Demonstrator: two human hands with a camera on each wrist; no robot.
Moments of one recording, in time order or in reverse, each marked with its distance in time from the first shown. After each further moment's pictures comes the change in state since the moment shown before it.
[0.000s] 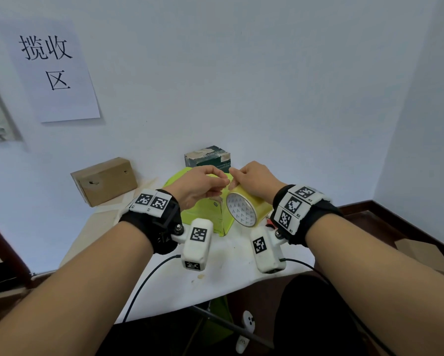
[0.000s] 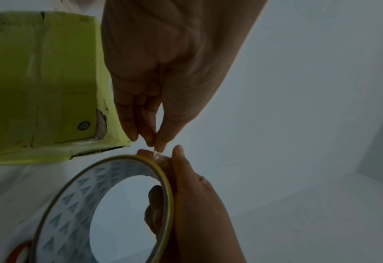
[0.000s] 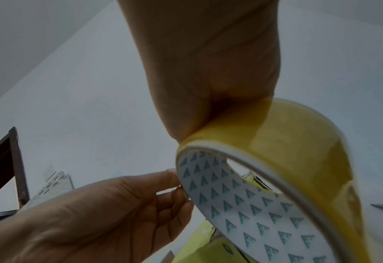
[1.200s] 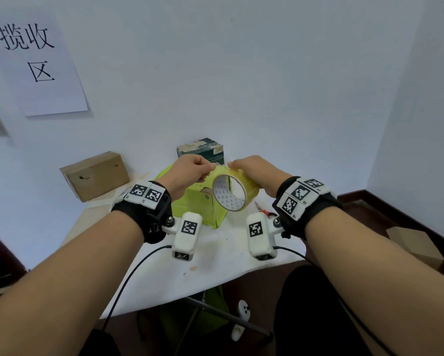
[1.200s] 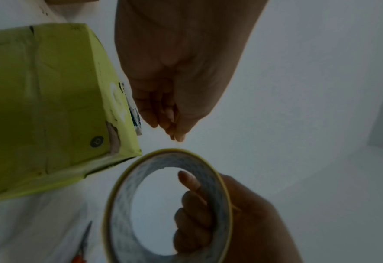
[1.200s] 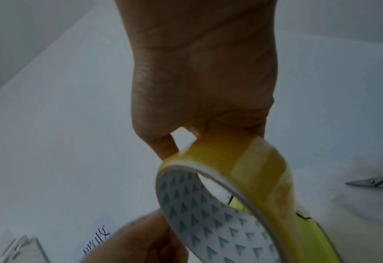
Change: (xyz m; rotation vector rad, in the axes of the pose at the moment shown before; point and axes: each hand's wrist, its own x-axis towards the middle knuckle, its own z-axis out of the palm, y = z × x) left_hand 0.008 -0.002 0.000 0.188 0.132 0.141; right_hand -0.012 0.006 -0.016 0.359 -0.089 0.208
